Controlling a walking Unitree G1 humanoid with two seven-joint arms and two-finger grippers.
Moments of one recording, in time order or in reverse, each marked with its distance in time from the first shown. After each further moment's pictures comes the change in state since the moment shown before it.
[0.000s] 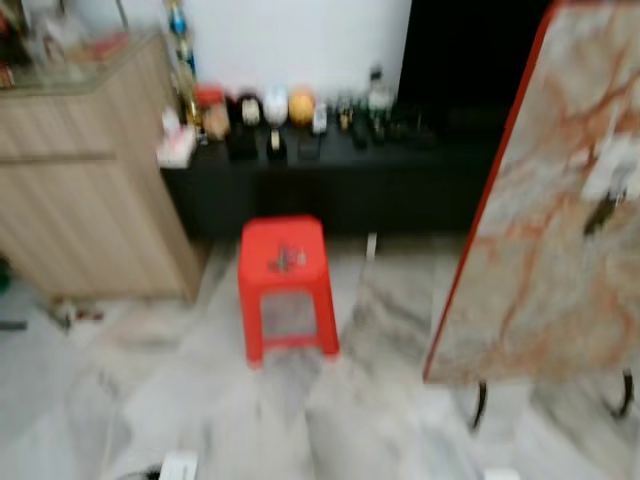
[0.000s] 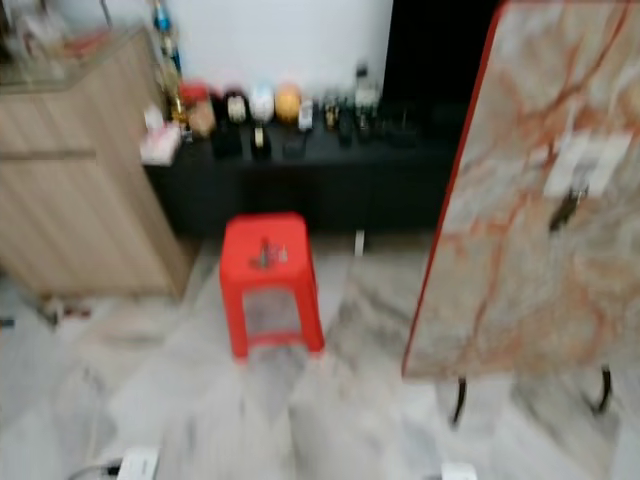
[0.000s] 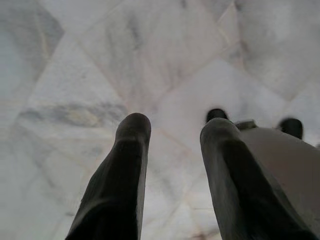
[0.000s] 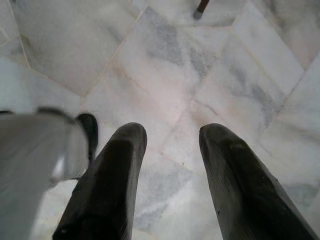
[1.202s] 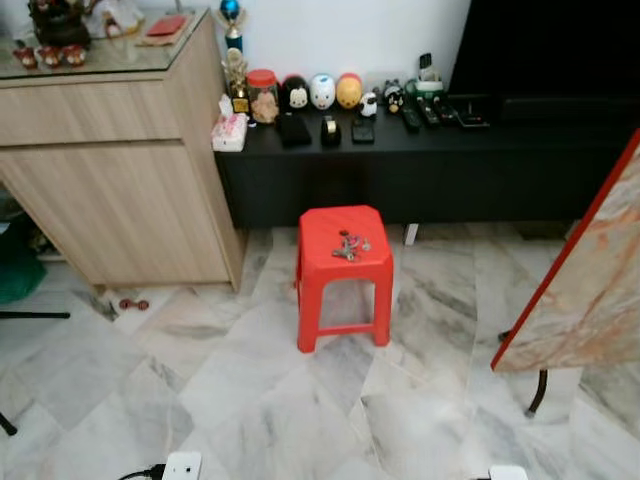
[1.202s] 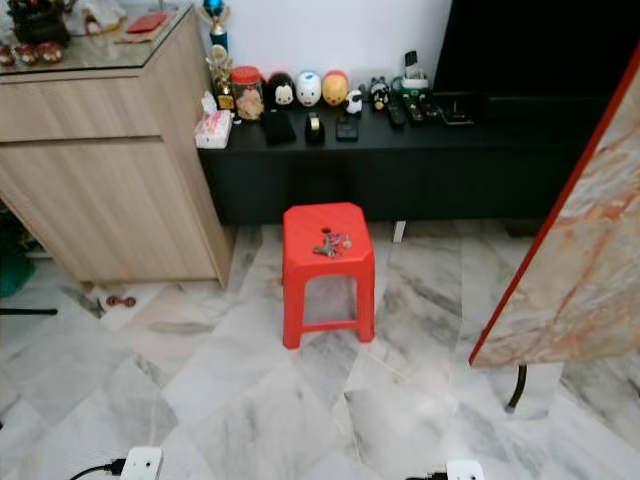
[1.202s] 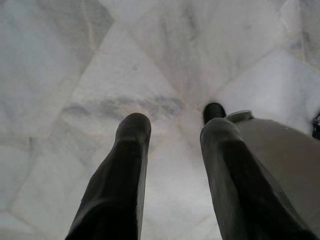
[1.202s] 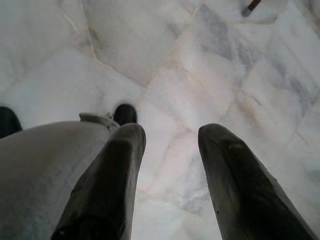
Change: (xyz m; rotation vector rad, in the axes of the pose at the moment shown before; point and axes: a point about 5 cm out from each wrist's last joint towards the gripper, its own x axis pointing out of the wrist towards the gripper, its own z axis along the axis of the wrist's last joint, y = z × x) left arm 0.000 0.001 0.000 0.002 0.001 -0.001; right arm 0.001 0.003 0.003 -0.004 -0.006 0.014
